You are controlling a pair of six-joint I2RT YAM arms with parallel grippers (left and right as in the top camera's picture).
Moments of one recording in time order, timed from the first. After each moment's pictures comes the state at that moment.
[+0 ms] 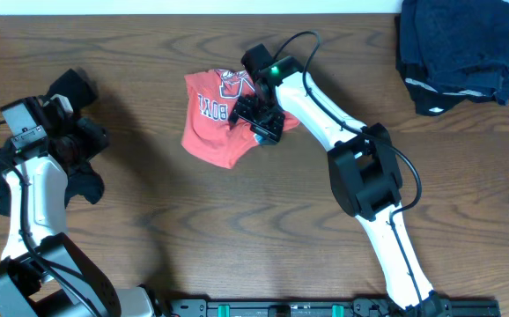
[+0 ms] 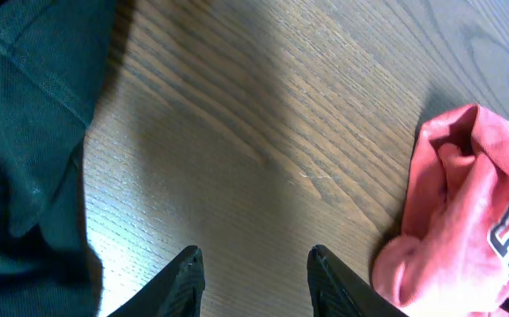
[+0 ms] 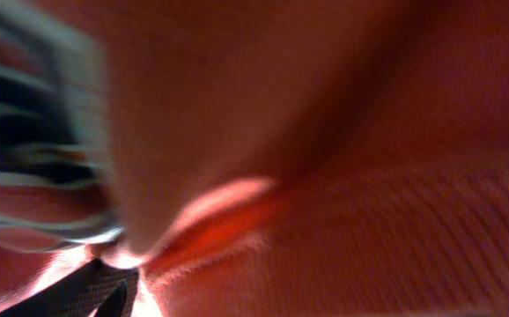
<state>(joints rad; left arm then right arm) 0.48 1.56 1.05 -0.52 0.36 -0.22 0.55 2.50 2.14 -1.06 -0.39 0.97</state>
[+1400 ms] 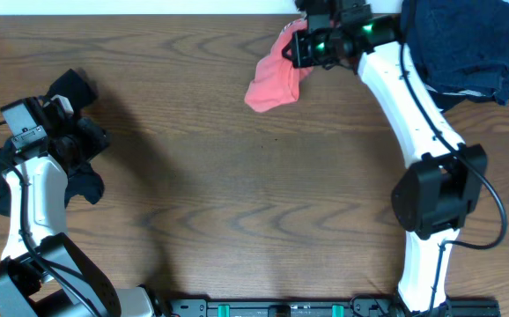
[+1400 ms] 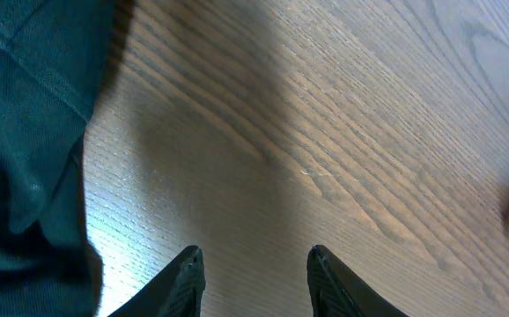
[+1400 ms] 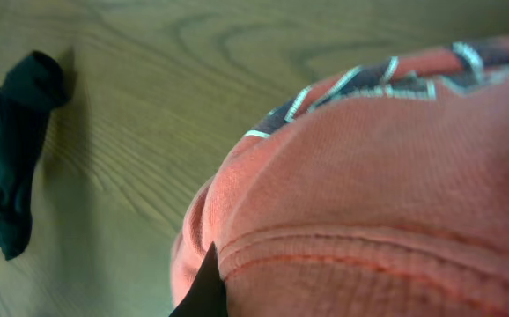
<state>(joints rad) 0.48 1.56 1.05 -0.53 0.36 -0.22 0.30 2.14 2.07 -0.82 -0.41 0.17</state>
